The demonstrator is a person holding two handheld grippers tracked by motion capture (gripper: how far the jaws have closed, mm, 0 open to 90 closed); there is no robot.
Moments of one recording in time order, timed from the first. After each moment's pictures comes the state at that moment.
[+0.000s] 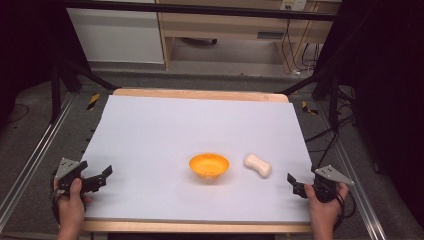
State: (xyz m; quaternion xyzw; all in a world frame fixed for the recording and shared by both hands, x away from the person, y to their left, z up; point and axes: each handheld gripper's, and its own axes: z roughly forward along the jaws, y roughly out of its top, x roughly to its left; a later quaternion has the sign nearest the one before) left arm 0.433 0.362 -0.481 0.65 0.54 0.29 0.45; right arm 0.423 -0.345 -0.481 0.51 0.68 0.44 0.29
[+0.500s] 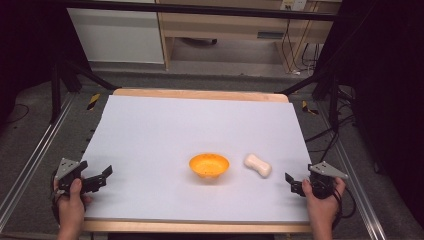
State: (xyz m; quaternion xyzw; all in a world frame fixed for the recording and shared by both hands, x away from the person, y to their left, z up) left arm 0.432 0.362 -0.481 0.65 0.54 0.29 0.46; right arm 0.434 -0.337 -0.475 0.50 0.72 0.39 0.28
